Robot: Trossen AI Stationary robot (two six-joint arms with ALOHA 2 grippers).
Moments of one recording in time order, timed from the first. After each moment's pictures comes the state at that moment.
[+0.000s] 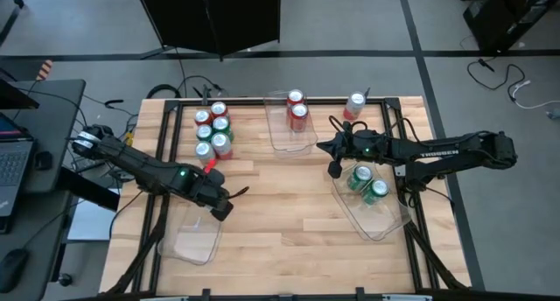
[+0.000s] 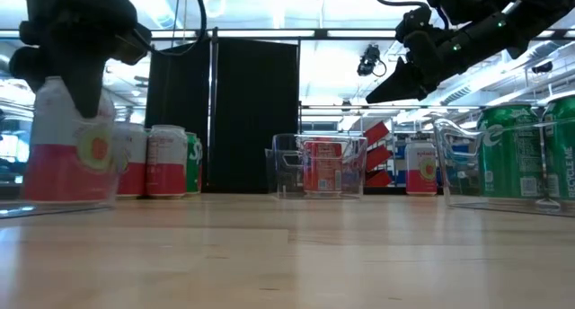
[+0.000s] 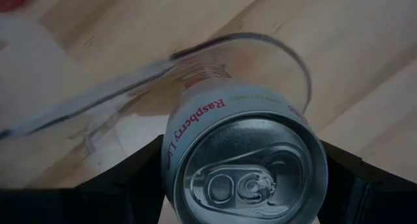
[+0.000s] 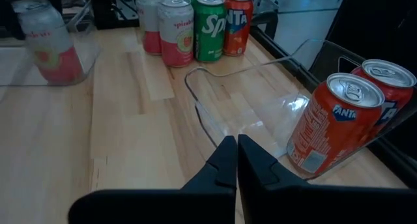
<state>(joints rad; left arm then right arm) -0.36 1.29 0.91 -0.97 -0.09 -1.29 -0.18 1.08 0.49 0.19 0.18 0.03</state>
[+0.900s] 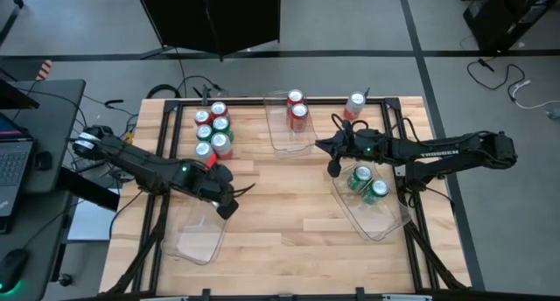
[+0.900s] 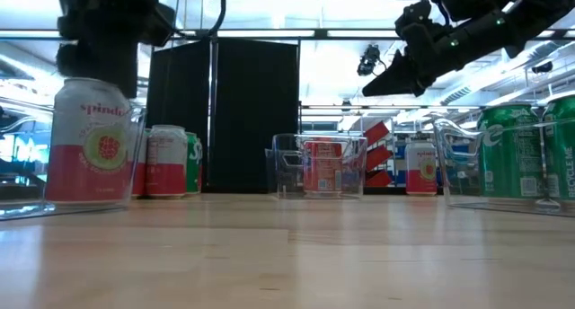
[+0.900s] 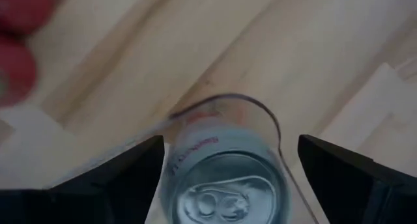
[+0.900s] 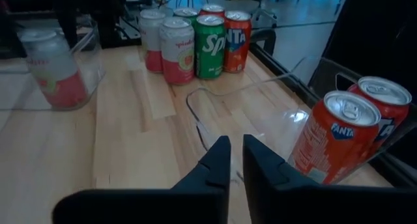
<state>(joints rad) -0.32 1.30 0.98 -0.94 -0.18 -1.07 -0.18 1.08 0.49 0.25 0.18 0.03</state>
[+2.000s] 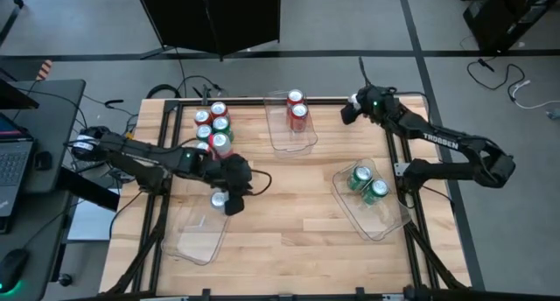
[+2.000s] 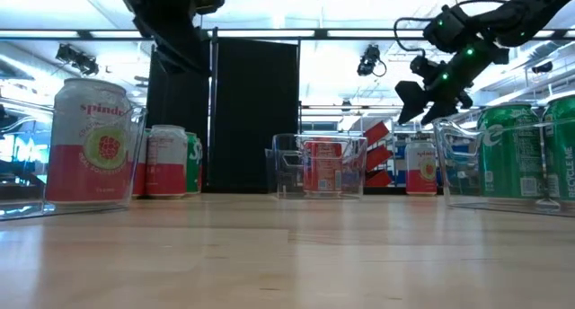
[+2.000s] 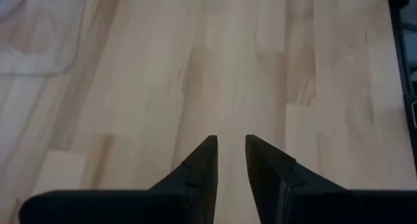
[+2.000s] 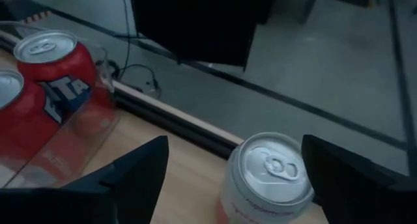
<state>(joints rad) -0.15 1.29 0.97 -0.53 -0.03 -0.33 -0.80 1.09 0.60 -0.05 0.30 0.12</state>
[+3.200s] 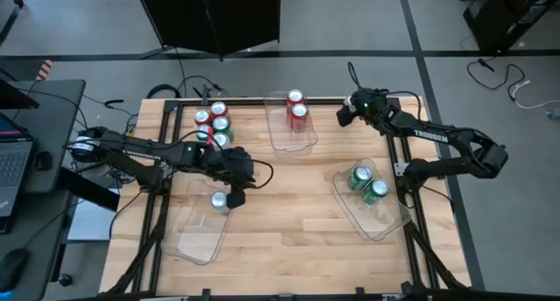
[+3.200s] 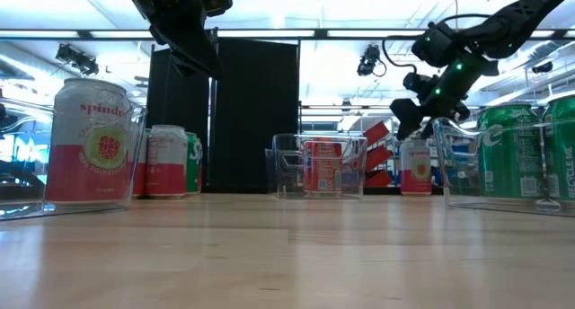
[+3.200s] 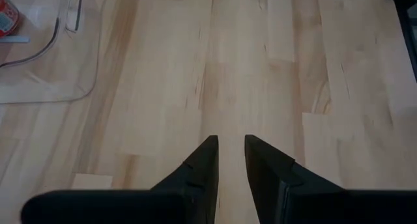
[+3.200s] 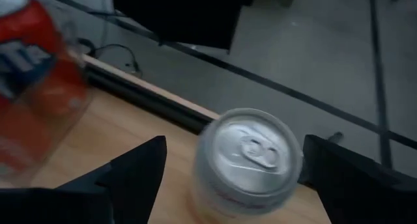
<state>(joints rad) -0.08 1.29 0.97 -0.50 0.00 -0.21 -0.78 1.20 0.60 -0.02 0.39 0.13</state>
